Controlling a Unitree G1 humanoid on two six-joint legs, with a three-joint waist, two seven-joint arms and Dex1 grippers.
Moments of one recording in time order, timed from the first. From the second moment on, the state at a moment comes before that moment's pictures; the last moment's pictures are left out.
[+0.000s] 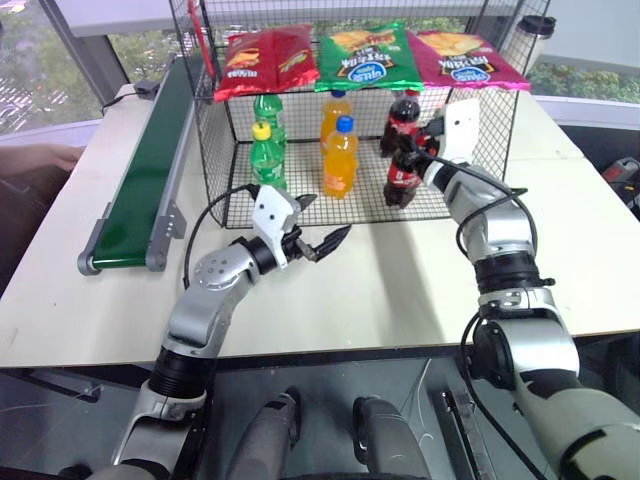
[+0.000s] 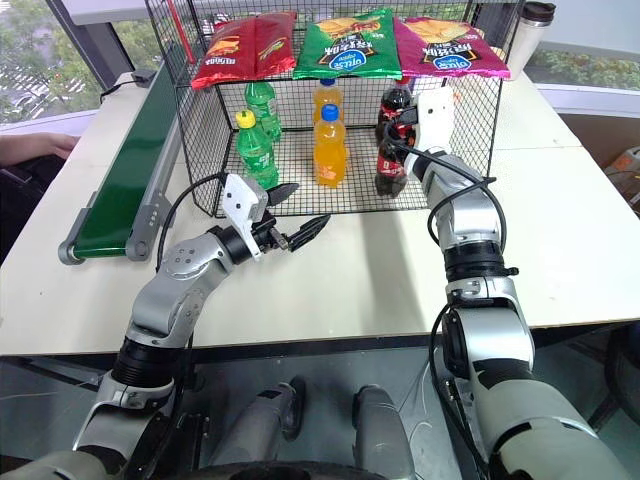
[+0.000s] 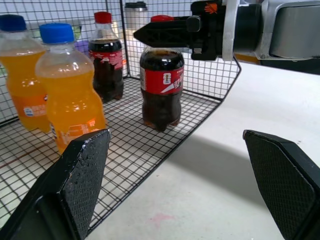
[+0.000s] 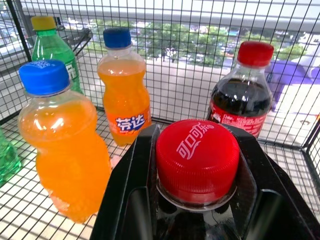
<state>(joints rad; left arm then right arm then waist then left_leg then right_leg) -0.43 0.25 -0.13 -0.17 -0.28 0.36 -0.57 -0.95 -0.35 -0.09 0.60 0.20 0.23 0.32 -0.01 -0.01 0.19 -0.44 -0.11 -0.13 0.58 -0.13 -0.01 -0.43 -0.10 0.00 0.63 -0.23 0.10</state>
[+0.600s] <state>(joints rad) -0.43 0.23 -0.13 -0.17 -0.27 0.36 -0.56 -1.02 -0.35 -0.11 0.75 0.17 0.10 0.34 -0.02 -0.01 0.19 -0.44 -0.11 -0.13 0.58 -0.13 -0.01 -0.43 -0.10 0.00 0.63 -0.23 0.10</state>
